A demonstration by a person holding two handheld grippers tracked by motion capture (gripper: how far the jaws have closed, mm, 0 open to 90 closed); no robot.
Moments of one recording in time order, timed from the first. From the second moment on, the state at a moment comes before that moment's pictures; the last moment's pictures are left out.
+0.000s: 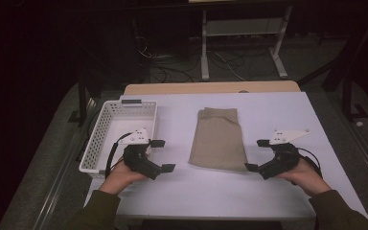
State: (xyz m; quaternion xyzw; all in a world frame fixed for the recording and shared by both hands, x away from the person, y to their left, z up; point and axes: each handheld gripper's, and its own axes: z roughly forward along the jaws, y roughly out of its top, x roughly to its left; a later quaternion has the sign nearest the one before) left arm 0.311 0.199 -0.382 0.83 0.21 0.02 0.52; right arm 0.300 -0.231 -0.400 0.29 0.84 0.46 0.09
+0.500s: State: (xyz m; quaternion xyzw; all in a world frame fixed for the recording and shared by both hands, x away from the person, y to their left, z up) left arm 0.311 0.199 -0.383 0.83 0.21 0.02 0.52; right arm 0.306 -0.222 -0.398 0.28 0.84 0.46 0.09
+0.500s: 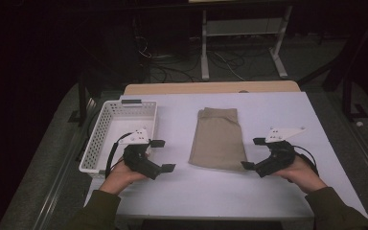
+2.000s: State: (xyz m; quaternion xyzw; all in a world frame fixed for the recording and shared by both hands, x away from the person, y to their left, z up) left arm 0.312 0.201 -0.383 0.82 0.22 0.02 0.52; right arm 0.333 -0.181 -0.397 0.26 0.84 0.47 0.07
